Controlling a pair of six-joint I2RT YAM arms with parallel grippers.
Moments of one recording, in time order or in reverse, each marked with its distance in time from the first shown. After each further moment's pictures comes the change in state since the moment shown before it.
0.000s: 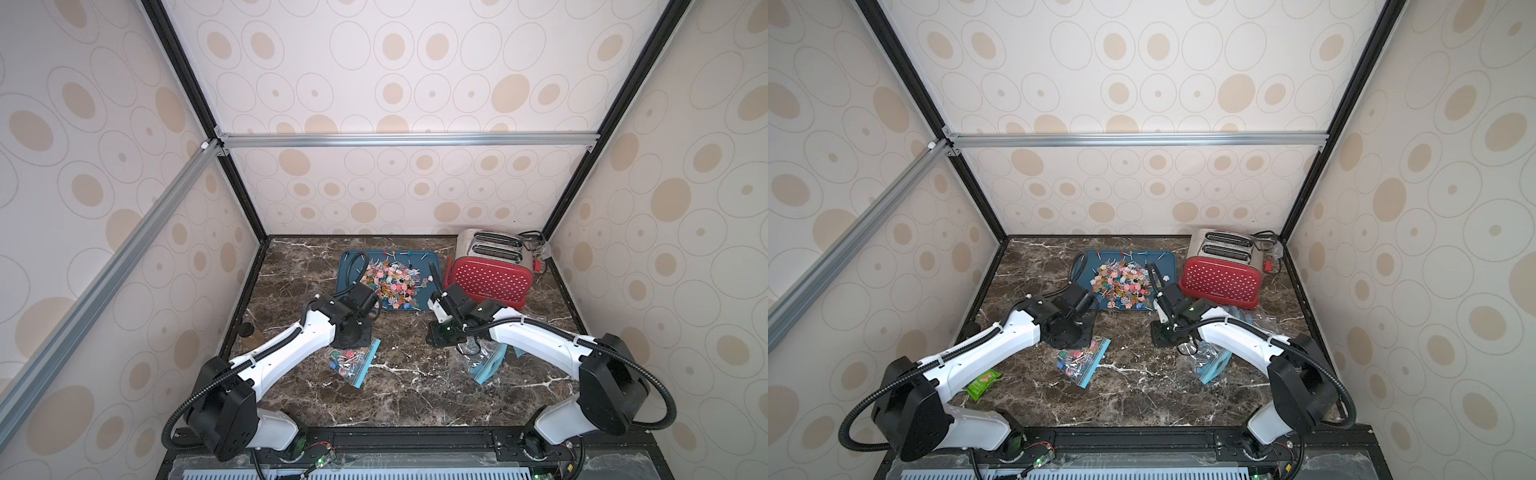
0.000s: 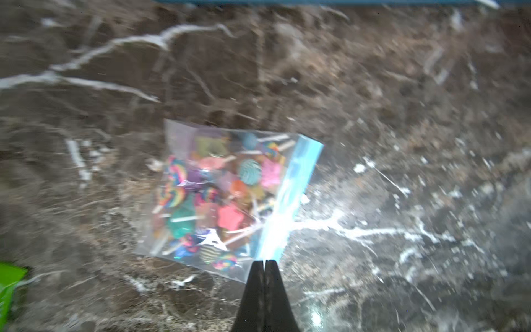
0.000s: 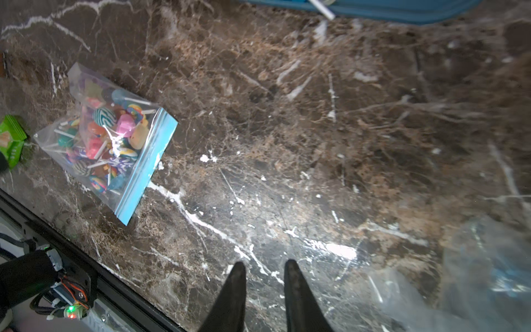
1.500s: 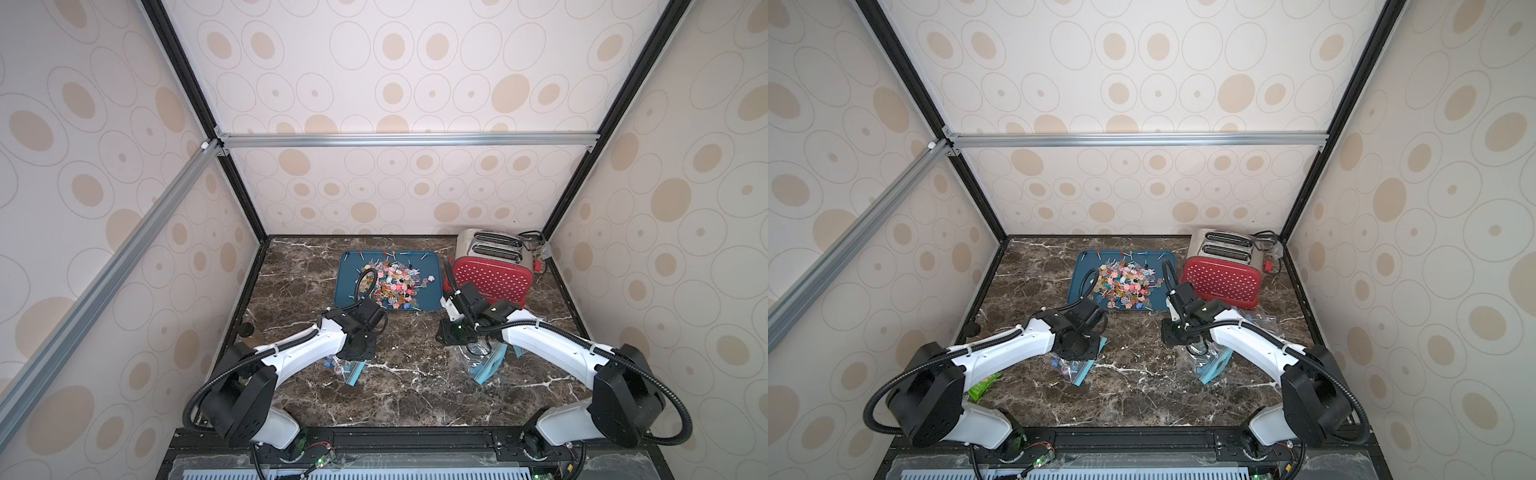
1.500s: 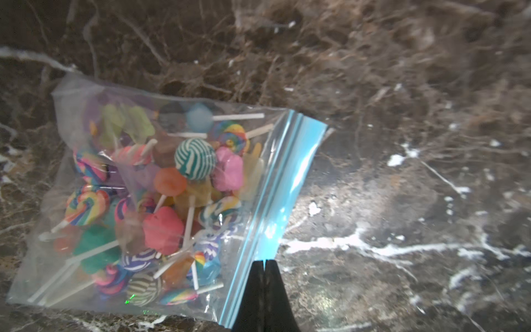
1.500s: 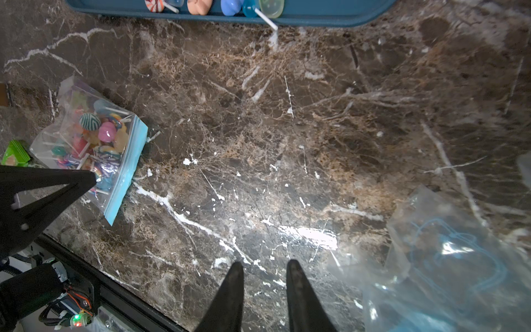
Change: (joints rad) left arm -0.018 0.059 -0.120 0.154 -0.023 0.016; right arm -0.044 -0.060 -0.034 -0.024 0.004 0.016
